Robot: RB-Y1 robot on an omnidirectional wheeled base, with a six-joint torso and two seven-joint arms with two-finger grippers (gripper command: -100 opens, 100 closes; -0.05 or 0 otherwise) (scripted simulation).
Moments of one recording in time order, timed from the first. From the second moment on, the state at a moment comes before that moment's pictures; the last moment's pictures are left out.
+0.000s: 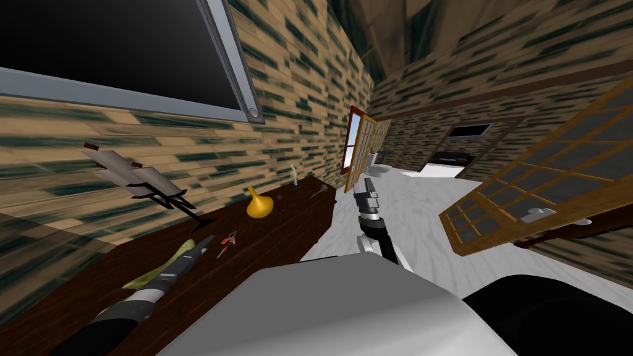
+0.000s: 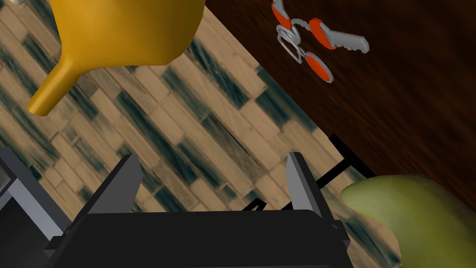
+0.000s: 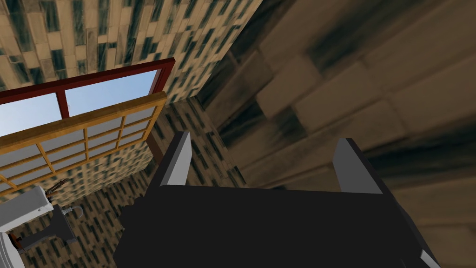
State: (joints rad) left arm 0.77 0.84 0.34 -1.52 -0.07 -0.52 0.26; right arm 0.50 0.02 0.06 -2.31 0.11 -0.51 -0.08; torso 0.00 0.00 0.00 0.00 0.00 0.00
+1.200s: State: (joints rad) left arm 0.81 1.00 0.32 -1.28 -0.09 -0.51 0.28; right arm 0.50 0.02 0.06 -2.31 0.11 -0.51 -0.08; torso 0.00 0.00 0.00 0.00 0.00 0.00
